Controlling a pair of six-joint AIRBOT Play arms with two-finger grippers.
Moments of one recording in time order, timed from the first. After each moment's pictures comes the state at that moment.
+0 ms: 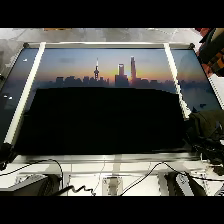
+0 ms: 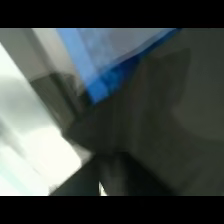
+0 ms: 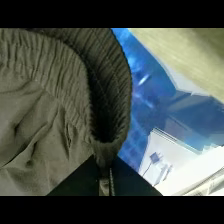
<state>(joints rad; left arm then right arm) 1.33 -1.24 0.63 0.98 -1.07 -1.01 -0.85 -0.88 0.40 -0.97 0.95 1.27</state>
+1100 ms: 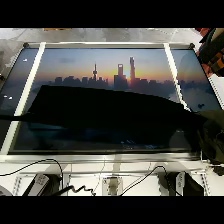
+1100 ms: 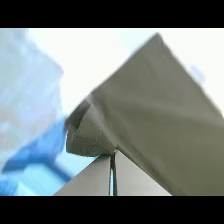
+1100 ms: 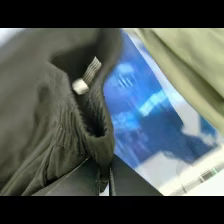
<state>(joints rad) 1.09 -0.98 0.79 0.60 -0.93 -0.79 -0.82 -0.51 0.66 -1.12 1.17 1.47</state>
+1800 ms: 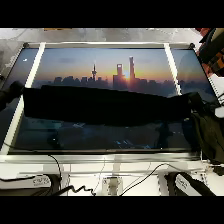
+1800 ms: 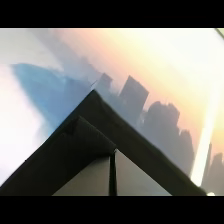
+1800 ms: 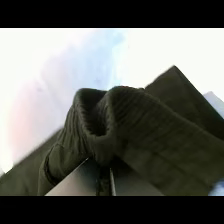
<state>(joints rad) 0.52 -1.53 1.20 0.57 -0.49 -1.02 -0.40 -1.13 0.84 -1.07 0.52 1.72</state>
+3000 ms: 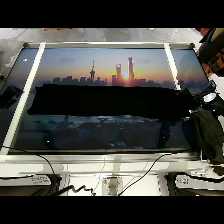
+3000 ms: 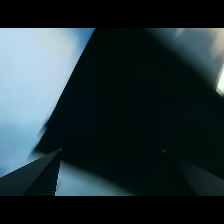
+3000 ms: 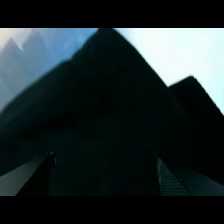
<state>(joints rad) 0.70 -1.51 1.31 0.97 -1.03 -1.24 -0.37 -1.43 1.04 -1.13 0.61 1.72</state>
